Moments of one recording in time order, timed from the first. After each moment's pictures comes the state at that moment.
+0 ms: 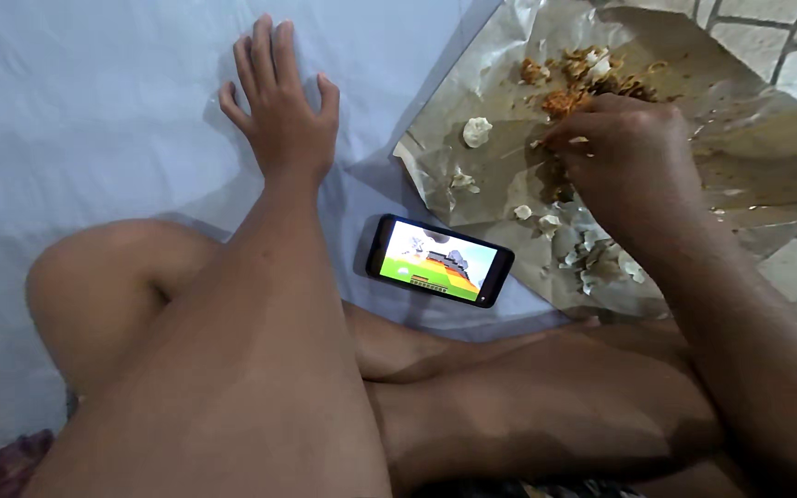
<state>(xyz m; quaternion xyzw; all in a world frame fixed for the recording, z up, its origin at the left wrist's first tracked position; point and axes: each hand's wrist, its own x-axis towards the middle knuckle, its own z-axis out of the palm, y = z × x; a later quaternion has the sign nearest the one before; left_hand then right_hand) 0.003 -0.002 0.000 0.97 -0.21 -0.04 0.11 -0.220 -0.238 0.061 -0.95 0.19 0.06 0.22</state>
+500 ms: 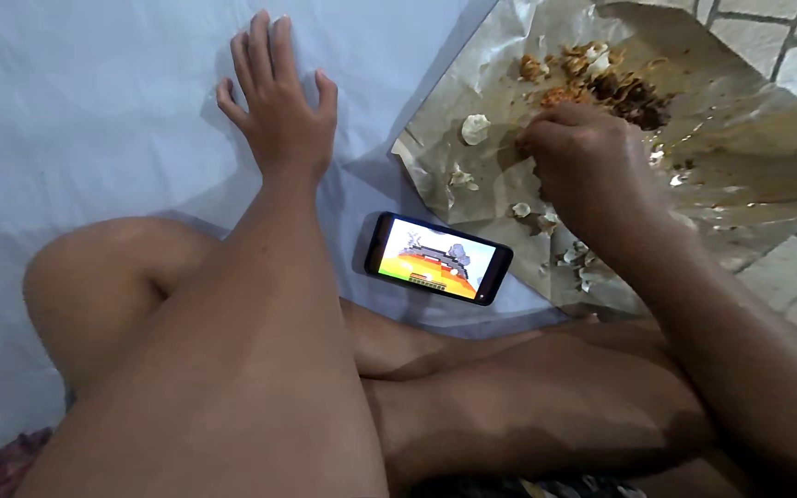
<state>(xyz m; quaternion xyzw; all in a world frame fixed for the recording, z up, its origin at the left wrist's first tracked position) 0.003 -0.003 0.001 0.97 -0.21 -0.04 0.11 -0.215 -0.219 0.056 -0.97 0.12 0.05 0.21</state>
